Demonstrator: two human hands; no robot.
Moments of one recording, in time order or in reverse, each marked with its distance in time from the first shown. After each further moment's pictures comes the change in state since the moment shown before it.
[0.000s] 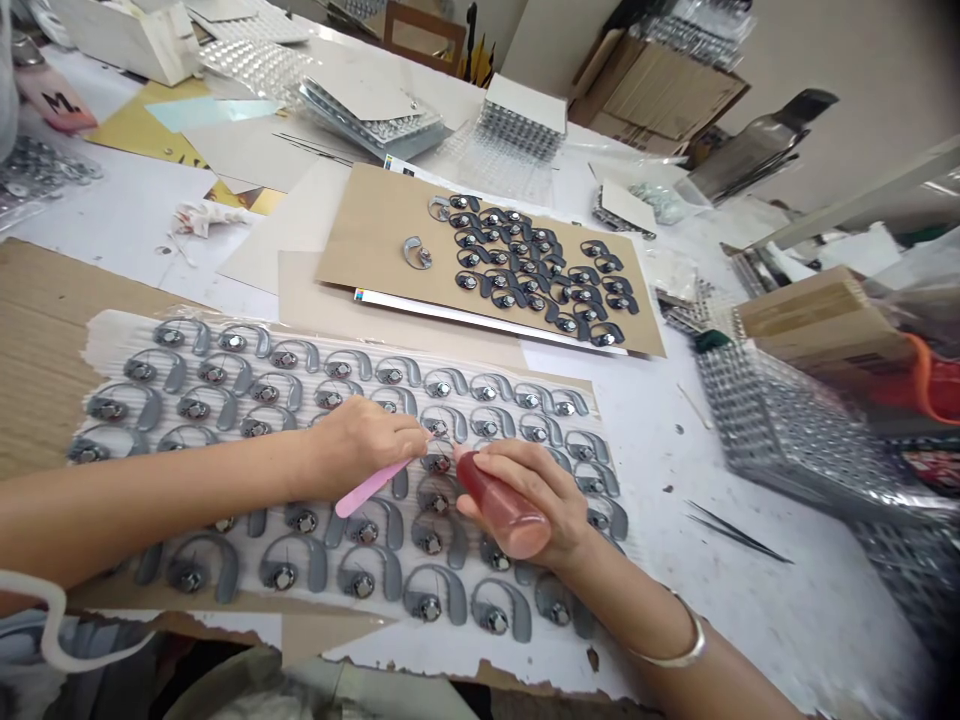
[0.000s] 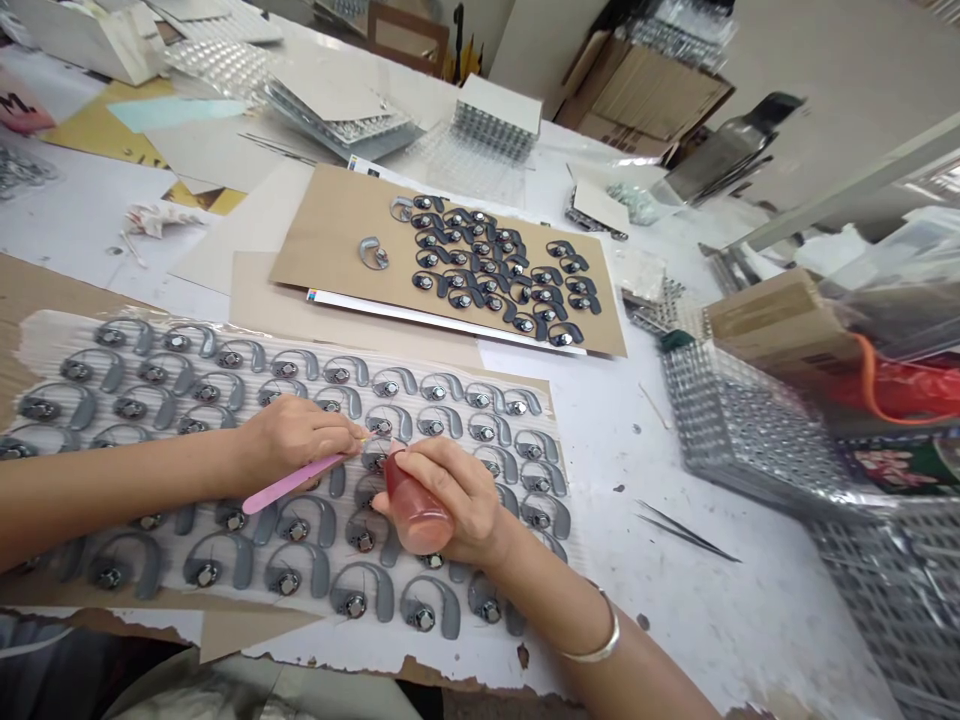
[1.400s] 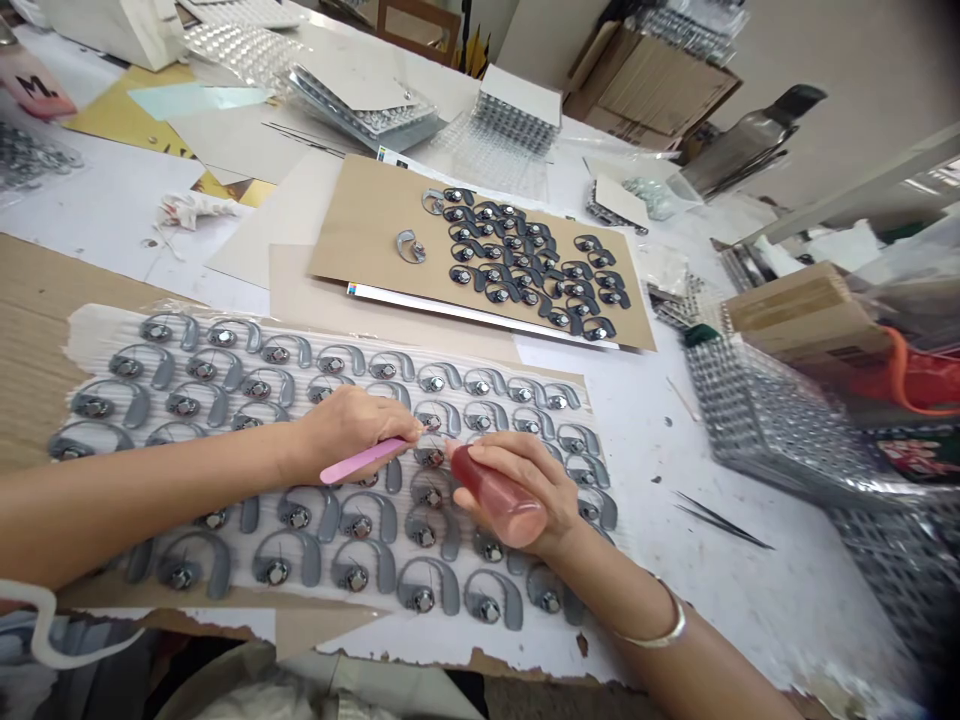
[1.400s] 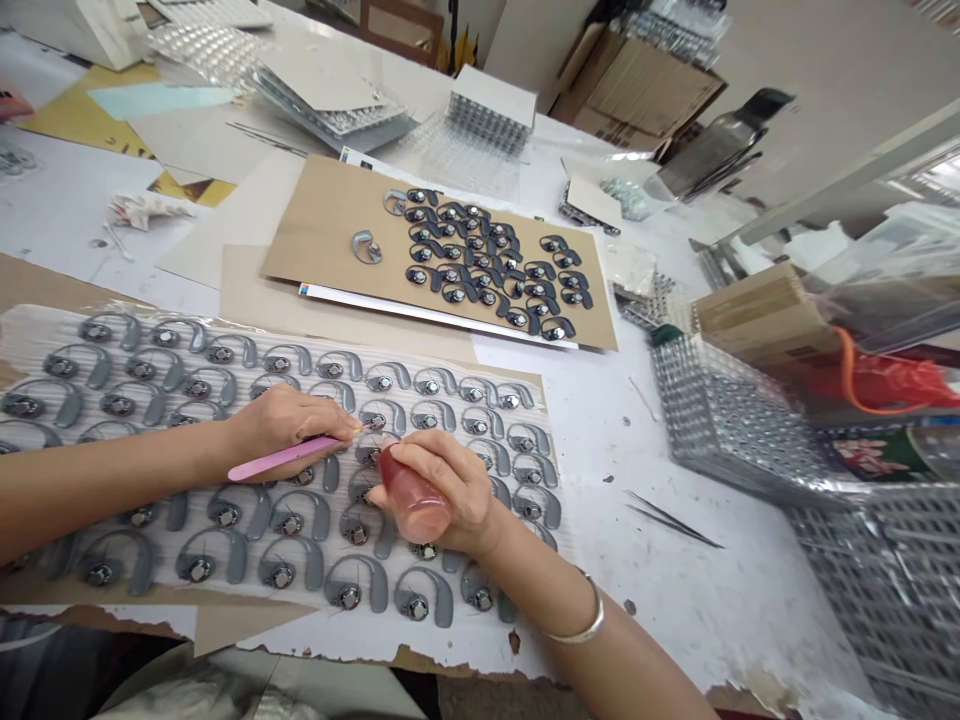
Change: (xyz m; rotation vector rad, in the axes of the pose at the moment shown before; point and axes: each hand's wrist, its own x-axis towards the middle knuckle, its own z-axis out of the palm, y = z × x) left_hand -0.002 -0.007 0.005 -0.236 0.133 -0.049; right_hand -0.001 0.000 -0.001 0.035 0.023 0.048
